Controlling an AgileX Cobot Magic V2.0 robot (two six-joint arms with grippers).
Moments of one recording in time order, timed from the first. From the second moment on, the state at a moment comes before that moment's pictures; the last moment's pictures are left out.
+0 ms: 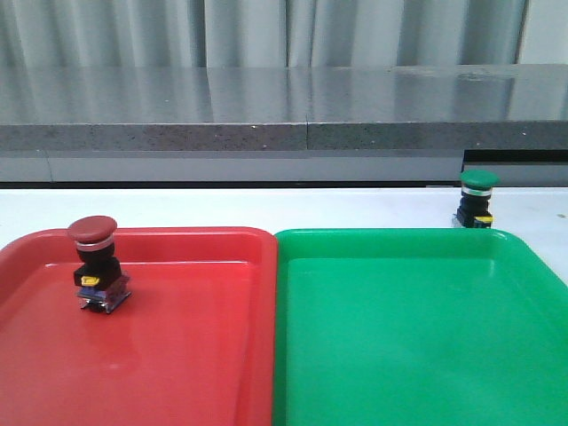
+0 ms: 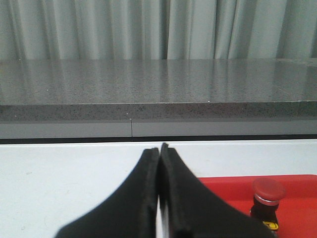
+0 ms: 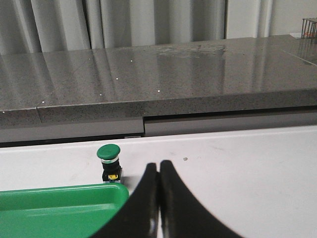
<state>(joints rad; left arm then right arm) -0.06 0.00 0.00 -0.01 0.06 -0.08 -0.02 0.10 -0.15 -0.10 0.17 0.19</state>
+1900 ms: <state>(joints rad) -0.06 0.00 0.00 -0.01 0.06 -0.08 0.12 1.97 -1.57 0.08 0.92 0.18</state>
